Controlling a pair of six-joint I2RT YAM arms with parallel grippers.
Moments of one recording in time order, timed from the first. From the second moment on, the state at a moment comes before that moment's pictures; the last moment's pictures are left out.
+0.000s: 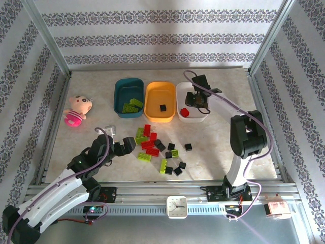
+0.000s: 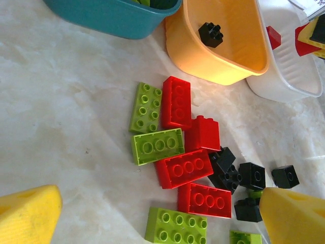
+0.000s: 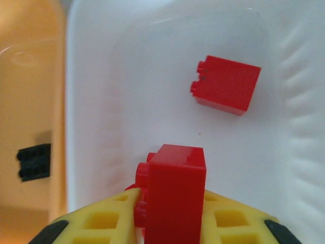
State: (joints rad) left arm -0.61 0.60 0.41 -0.45 -0.12 -0.76; right arm 0.28 1.86 1.36 -0.49 -0.03 0.43
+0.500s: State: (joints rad) left arm -0.61 0.50 0.39 -0.51 -0.16 -0.77; right arm 0.32 1.57 1.14 -0.45 -0.03 0.42
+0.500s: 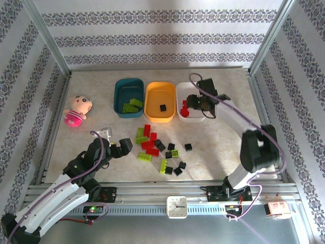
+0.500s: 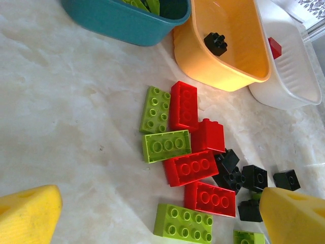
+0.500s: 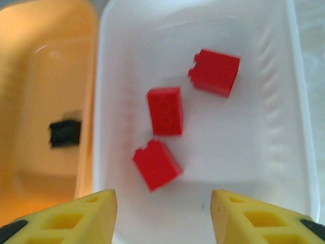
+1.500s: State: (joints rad) left arm -0.61 0.49 0.34 -0.52 -0.17 -0.80; right arm 0.67 1.43 0.64 -0.34 0.07 0.54
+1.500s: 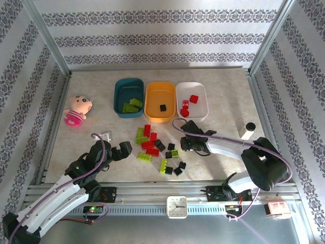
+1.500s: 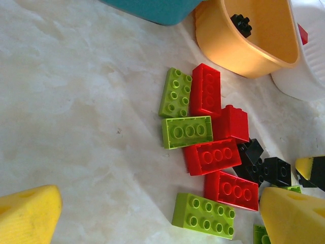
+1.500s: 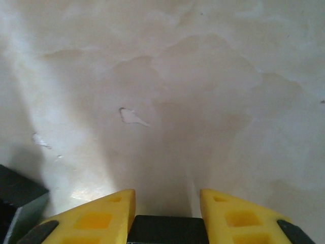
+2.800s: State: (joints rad) left arm -0.65 0.72 0.37 -0.53 -0.04 -0.75; right arm 0.60 1.99 1.48 -0.37 0.04 0.42
